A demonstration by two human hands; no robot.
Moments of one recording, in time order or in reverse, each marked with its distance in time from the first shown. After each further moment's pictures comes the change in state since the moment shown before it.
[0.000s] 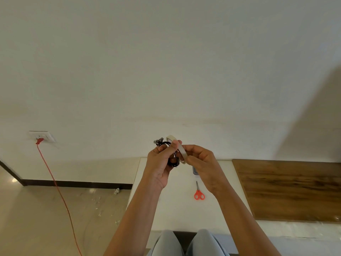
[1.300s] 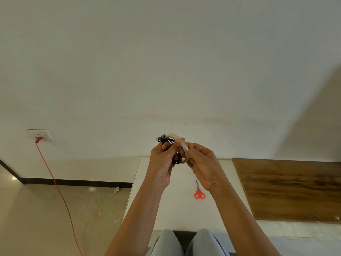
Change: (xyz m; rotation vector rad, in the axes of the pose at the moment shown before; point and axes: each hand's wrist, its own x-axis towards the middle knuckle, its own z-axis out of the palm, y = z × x) left_hand 0.006 -0.005 0.004 0.021 -0.028 0.046; right_hand 0.009 0.001 0.008 0.242 0.099 0.125
